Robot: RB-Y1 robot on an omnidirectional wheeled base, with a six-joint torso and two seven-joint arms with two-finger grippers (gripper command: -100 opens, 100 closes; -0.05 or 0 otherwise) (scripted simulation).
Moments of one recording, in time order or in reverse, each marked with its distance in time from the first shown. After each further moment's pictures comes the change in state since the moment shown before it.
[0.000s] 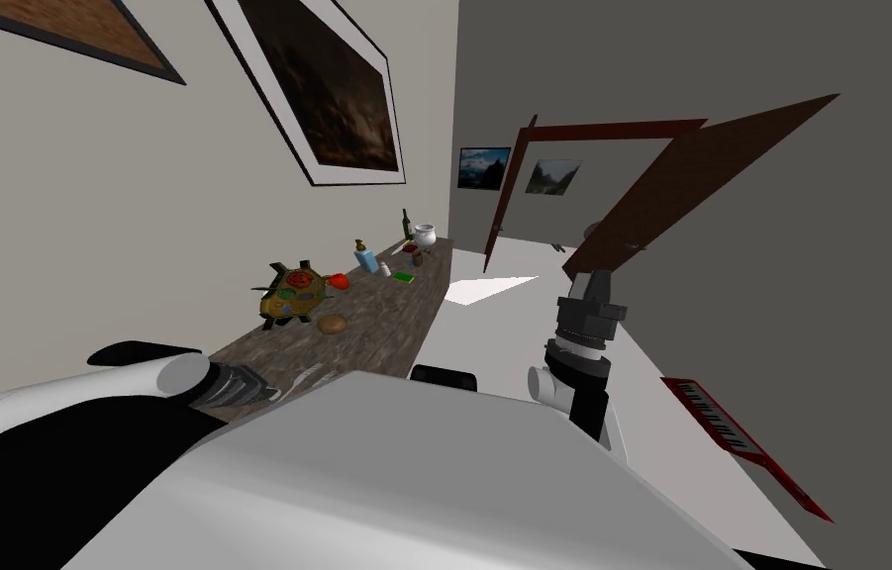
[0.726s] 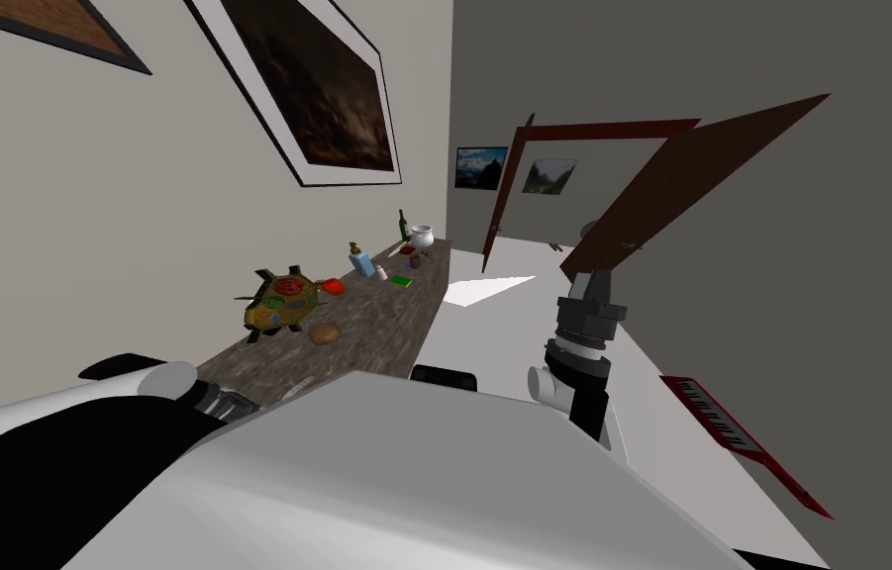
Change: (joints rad) left arm 0.017 -0.036 0.032 0.037 0.050 0.201 0.052; right arm 0.000 0.000 0.000 0.000 0.000 0.000 0.000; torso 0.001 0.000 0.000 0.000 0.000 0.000
